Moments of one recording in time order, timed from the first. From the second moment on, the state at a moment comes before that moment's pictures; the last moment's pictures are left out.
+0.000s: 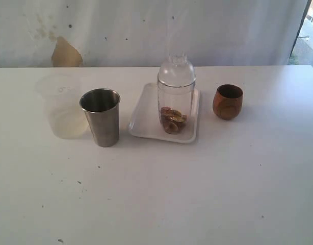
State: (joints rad) left arm -0.56 0.43 -0.51 0.77 0.04 -0.76; right arm 0.08 0.01 0.00 -0.03 0.34 0.20
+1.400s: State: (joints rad) left arm -0.03 0.00 -0.01 -0.08 0.01 -0.81; right arm 0.08 0.01 0.00 -0.03 0.34 0.20
